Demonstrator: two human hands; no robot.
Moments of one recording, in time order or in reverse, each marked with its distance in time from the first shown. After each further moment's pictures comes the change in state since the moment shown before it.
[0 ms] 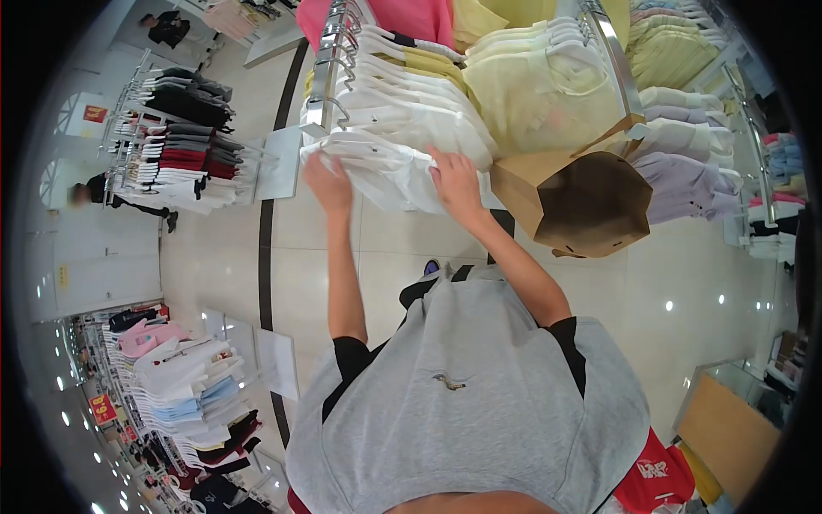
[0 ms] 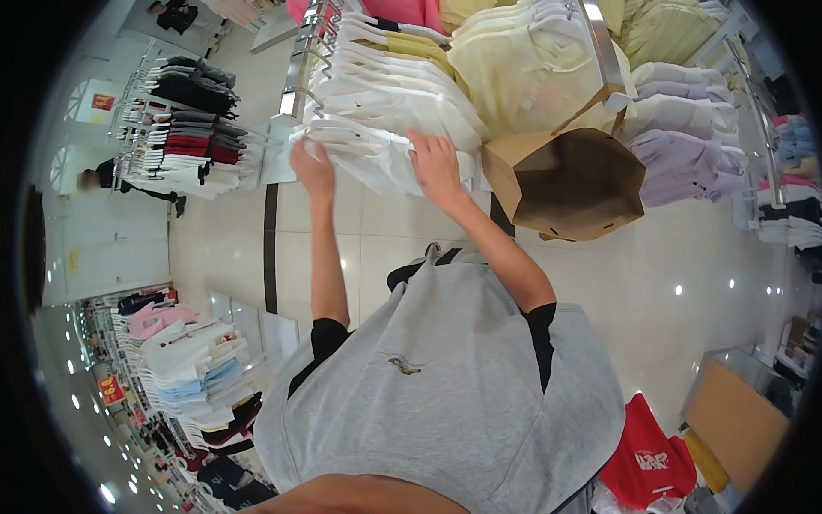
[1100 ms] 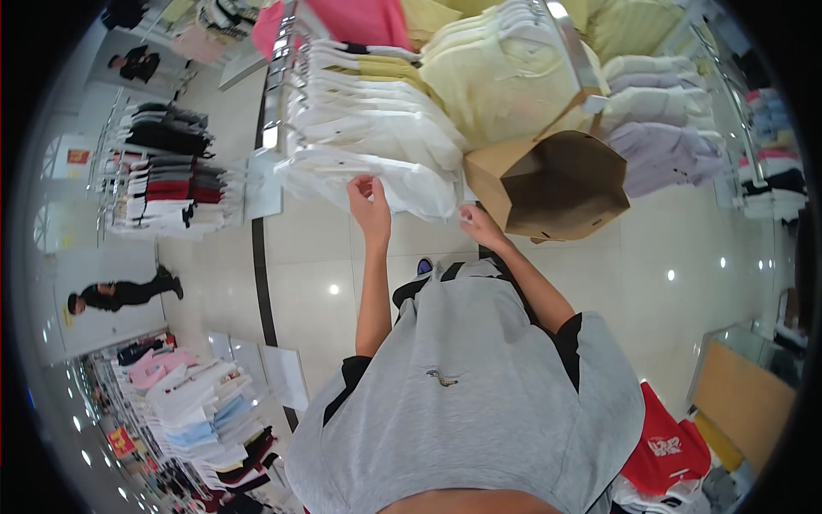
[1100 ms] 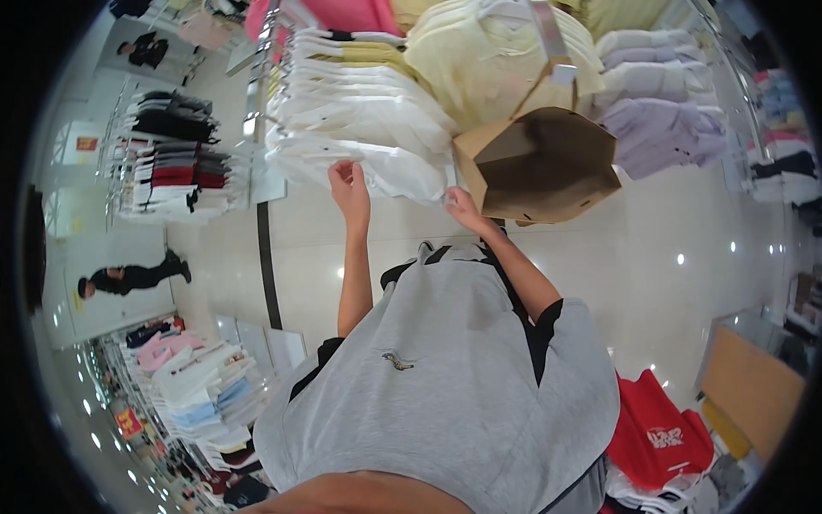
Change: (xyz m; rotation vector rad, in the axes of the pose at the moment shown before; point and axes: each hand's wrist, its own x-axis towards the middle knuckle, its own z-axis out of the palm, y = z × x) left_hand -0.066 0.139 0.005 -0.643 -0.262 -0.496; right_hand -0.163 0.131 0.004 0.480 -0.482 0.572
